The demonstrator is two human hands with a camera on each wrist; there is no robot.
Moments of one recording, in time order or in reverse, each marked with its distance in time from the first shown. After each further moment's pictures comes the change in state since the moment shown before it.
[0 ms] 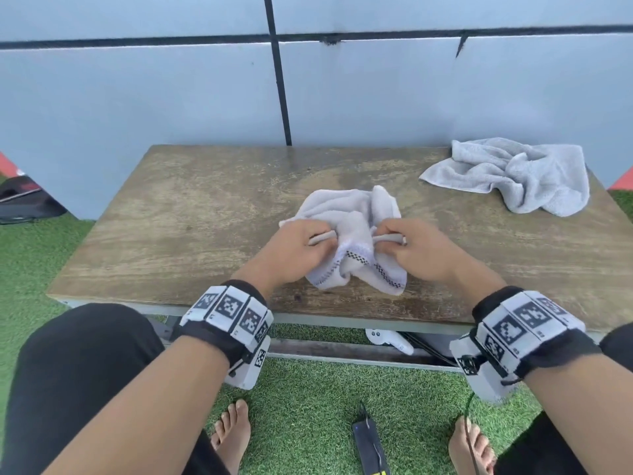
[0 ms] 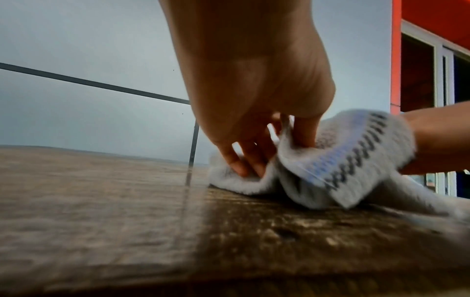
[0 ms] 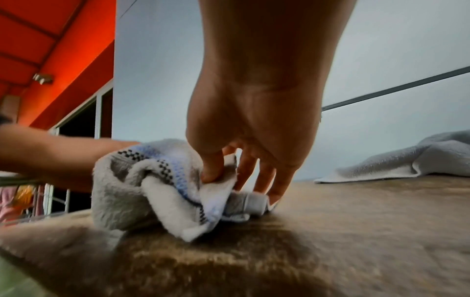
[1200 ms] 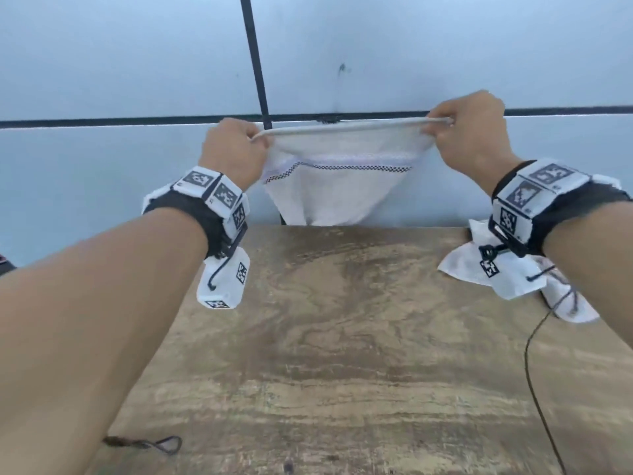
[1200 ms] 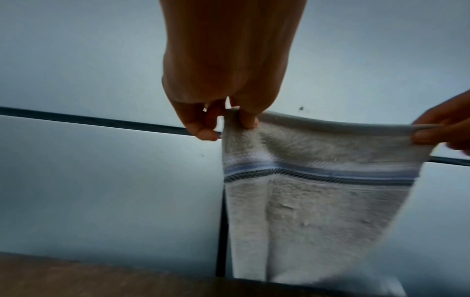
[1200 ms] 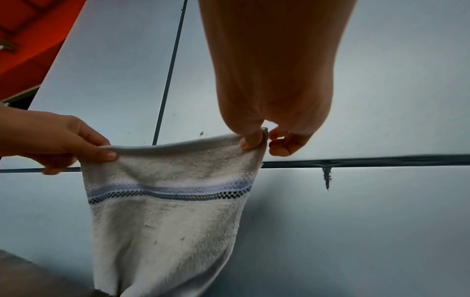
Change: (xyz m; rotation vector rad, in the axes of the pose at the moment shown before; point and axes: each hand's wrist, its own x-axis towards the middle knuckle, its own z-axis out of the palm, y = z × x) left_hand 0.211 -0.005 -0.183 0.252 0.672 -0.163; right_hand 0.214 -0.029 -0.189 -0.204 0.760 -0.020
